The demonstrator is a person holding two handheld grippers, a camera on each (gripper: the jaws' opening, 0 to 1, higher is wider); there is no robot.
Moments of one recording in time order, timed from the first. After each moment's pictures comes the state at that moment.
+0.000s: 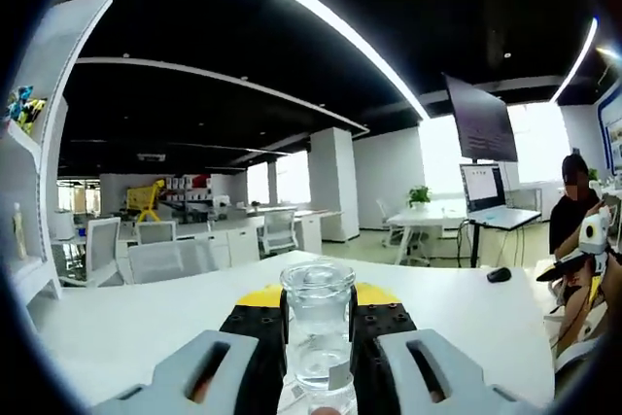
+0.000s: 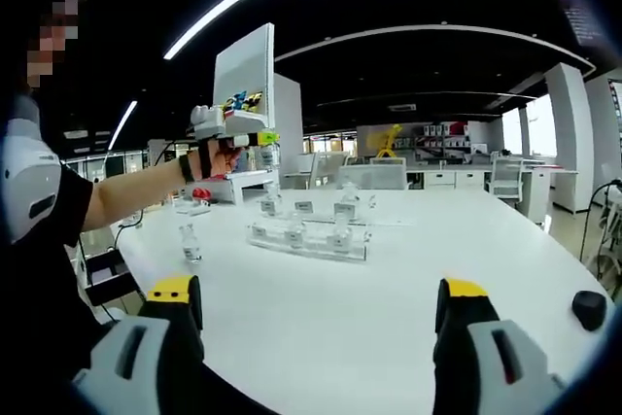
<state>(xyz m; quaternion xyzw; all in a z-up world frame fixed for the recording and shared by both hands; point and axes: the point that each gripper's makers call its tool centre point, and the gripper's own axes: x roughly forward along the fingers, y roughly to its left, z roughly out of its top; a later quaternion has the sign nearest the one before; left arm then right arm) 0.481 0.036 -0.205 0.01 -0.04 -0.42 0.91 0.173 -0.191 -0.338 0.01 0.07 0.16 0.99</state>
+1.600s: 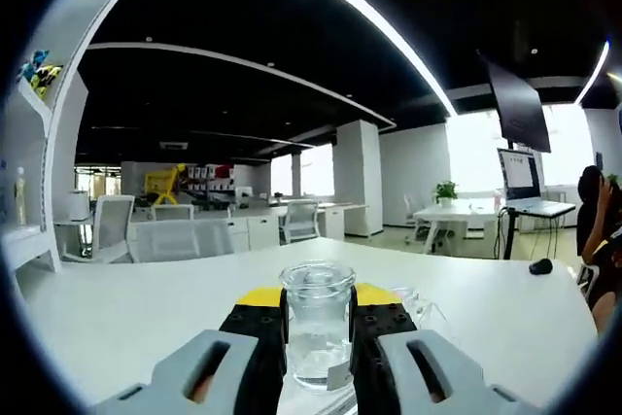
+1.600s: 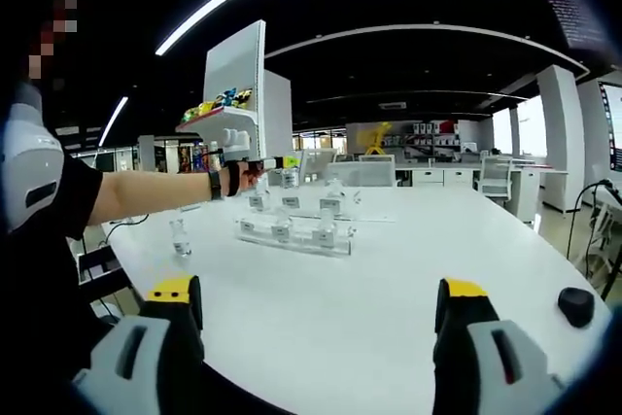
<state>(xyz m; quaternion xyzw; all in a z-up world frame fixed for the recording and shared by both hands) 0.563 0.005 -0.277 0.01 -0.02 -0.37 0.93 0.163 -0.211 -0.341 0.01 0.07 0.13 0.99</state>
